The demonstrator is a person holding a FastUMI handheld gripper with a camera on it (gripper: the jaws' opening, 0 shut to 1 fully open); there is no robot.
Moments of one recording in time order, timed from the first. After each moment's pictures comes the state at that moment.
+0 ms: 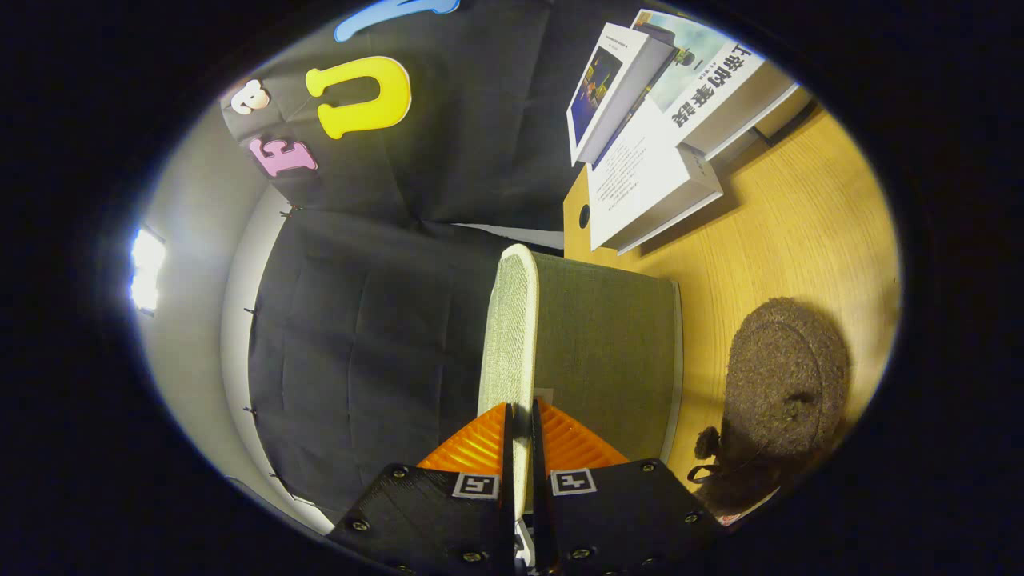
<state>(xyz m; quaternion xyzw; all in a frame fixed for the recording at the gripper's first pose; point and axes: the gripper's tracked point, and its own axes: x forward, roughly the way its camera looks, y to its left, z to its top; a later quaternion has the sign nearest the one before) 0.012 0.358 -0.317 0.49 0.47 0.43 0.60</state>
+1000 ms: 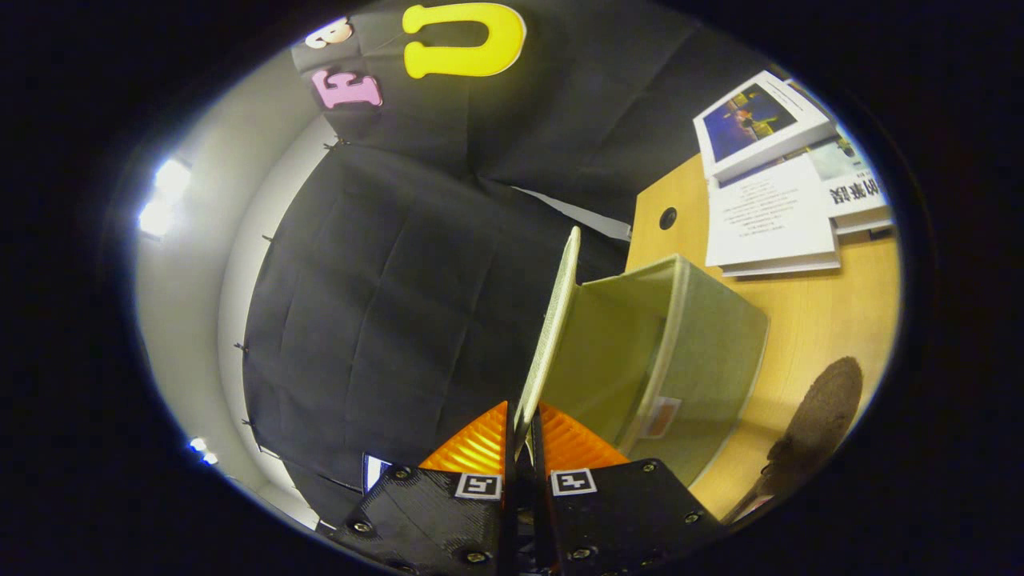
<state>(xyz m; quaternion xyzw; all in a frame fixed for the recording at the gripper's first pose) 0.002 0.403 -0.214 0.39 0.45 0.53 0.61</state>
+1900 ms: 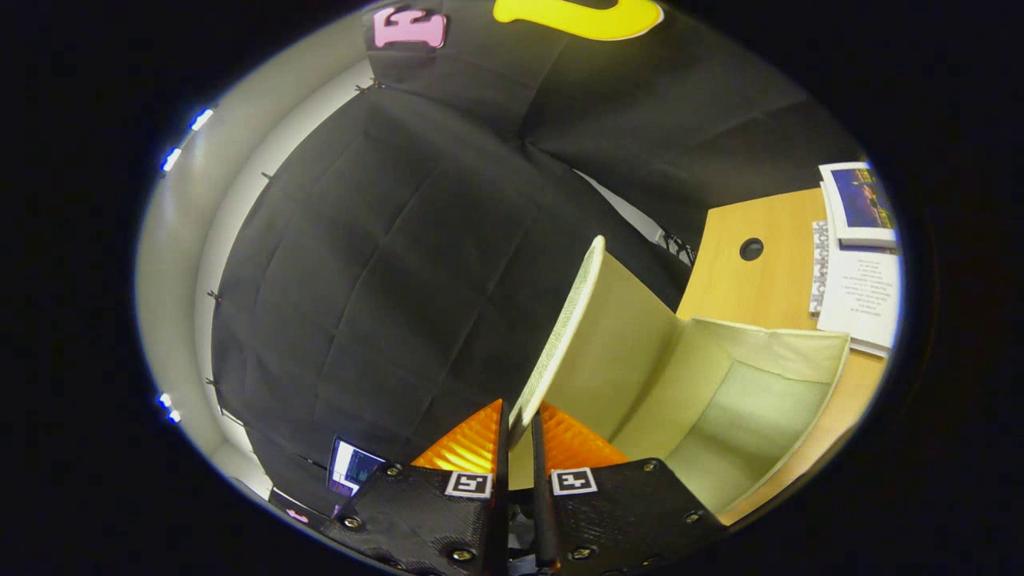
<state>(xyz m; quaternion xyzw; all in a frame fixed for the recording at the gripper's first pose) -0.002 0.535 -0.148 0.28 0.43 0.57 0.64</state>
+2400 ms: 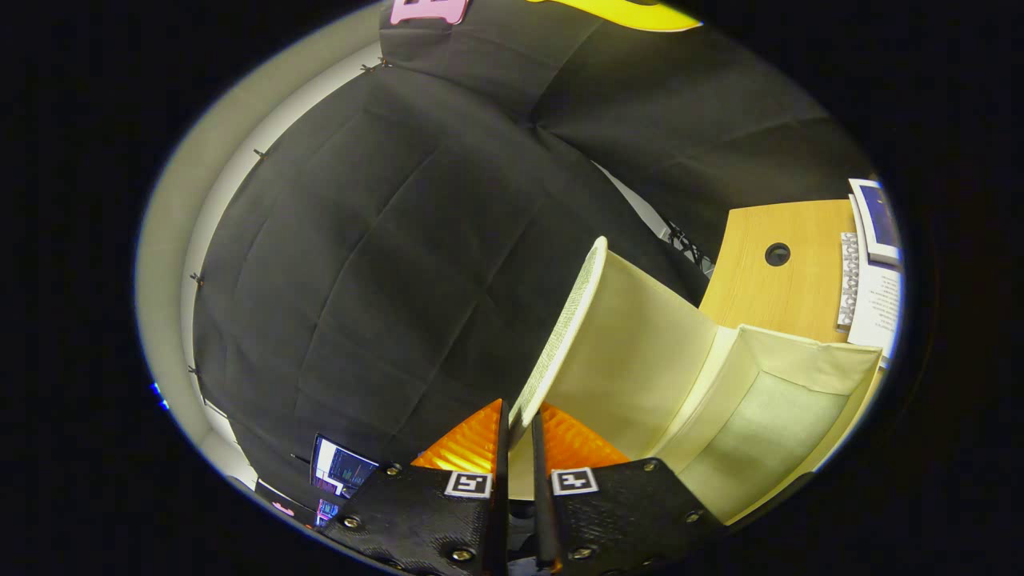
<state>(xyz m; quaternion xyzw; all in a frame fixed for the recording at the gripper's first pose) -0.014 0.588 -0.142 0.25 0.44 0.57 0.65</state>
